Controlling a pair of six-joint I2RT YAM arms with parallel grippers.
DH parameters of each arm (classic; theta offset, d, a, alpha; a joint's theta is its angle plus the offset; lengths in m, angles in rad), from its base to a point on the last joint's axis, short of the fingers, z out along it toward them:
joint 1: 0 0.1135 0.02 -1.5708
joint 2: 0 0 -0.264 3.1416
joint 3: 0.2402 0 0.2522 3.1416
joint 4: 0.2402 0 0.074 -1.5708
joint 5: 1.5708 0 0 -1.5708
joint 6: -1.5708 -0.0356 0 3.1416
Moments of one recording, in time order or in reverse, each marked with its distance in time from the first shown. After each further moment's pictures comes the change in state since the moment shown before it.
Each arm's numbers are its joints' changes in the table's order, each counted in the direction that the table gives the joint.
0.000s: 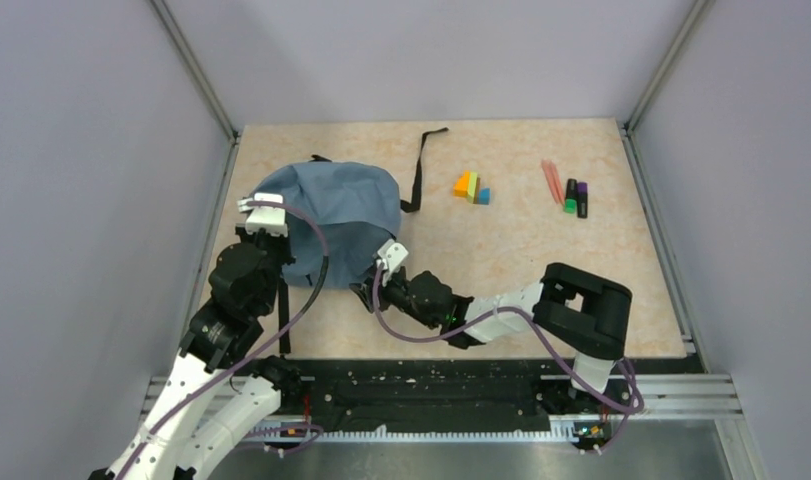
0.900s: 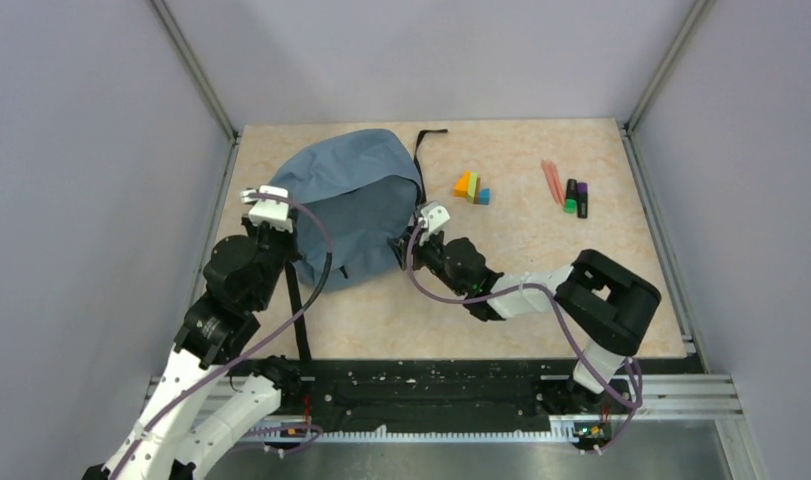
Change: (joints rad) left arm -0.005 0.026 0.078 0.027 0.146 0.035; right arm -0.216 -0.085 -0.080 -0.021 0.105 0.009
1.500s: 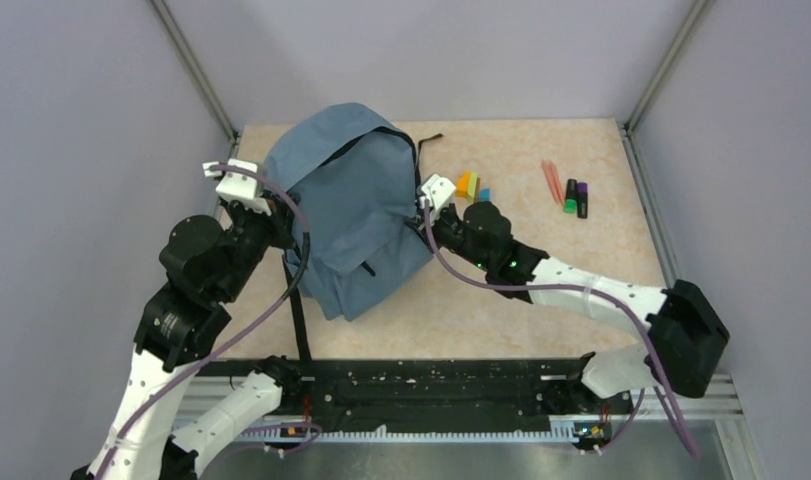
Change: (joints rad) left arm 0.000 0.132 0.362 0.220 0.168 0.127; right arm -0.079 -0.307 0.184 0.560 -0.281 0.217
